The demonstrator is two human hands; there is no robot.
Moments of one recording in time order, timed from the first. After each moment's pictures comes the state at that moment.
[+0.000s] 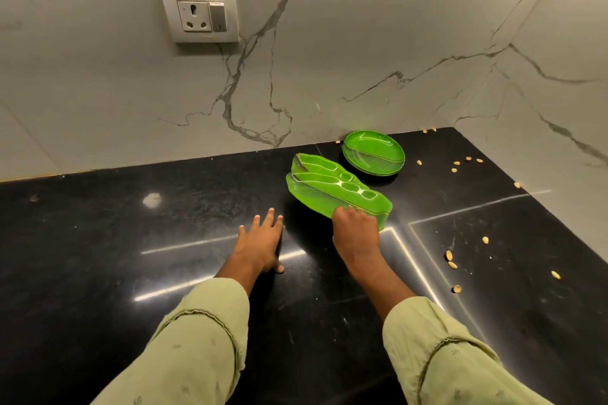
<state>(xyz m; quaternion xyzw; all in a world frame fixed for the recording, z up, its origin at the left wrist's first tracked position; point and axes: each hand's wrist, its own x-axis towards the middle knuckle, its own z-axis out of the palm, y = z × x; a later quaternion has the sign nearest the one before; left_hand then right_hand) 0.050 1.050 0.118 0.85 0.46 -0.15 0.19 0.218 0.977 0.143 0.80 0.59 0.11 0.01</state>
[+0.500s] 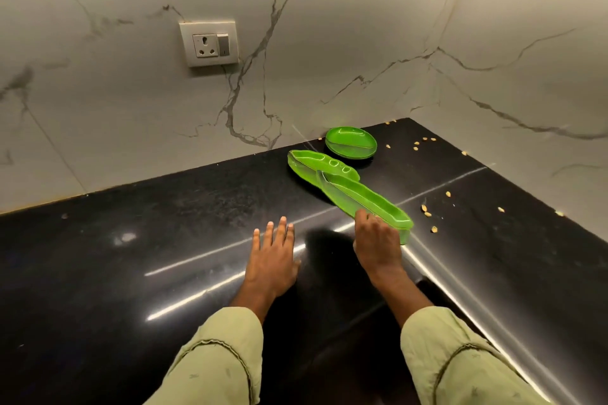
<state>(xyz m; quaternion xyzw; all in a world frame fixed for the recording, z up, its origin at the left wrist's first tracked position) -0.039 0.945 0.127 0.92 0.38 -0.03 0.07 0.138 0.853 0.159 0.85 0.48 0.21 -0.04</state>
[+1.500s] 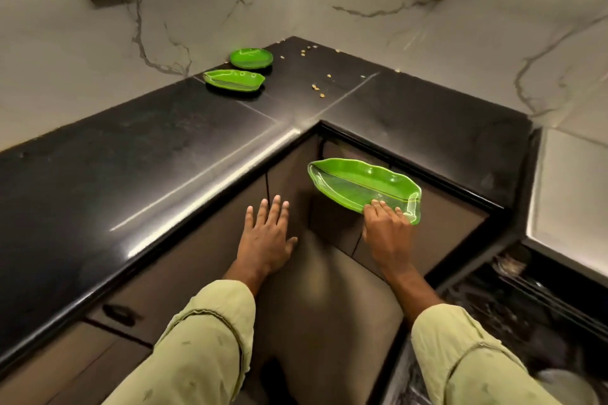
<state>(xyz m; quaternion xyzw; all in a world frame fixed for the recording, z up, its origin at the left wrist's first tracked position) -0.254 0.635 0.115 0.98 0.19 -0.05 0.05 -0.126 0.438 0.121 0.92 0.31 0.24 -0.07</state>
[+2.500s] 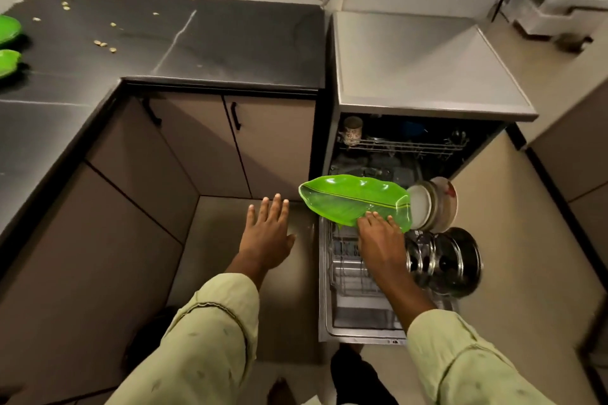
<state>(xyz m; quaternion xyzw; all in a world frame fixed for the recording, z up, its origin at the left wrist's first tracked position) -0.262 0.387 0.063 0.98 -0.12 -0.16 0.03 -0.292 0.163 0.062 1.00 0.02 0.05 -0.01</state>
